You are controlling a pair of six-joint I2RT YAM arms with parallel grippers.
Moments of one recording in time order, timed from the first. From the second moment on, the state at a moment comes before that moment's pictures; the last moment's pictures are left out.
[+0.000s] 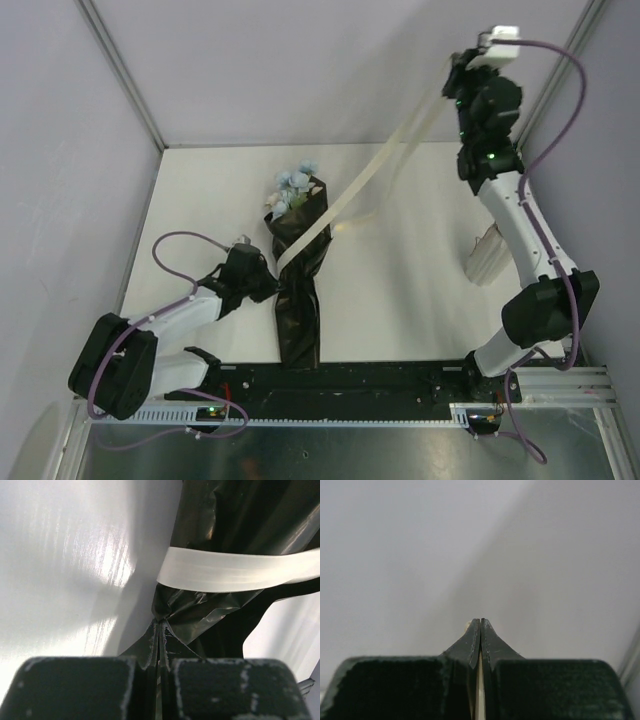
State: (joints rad) left arm -0.45 1.20 0.44 -0.09 0.02 -0.96; right arm 0.28 1.60 1.65 0.24 0.21 0.02
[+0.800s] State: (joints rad) left arm -0.45 1.16 0.49 -0.19 -0.07 -0.97; right arm -0.02 1.97 2.09 0.05 0.10 0.07
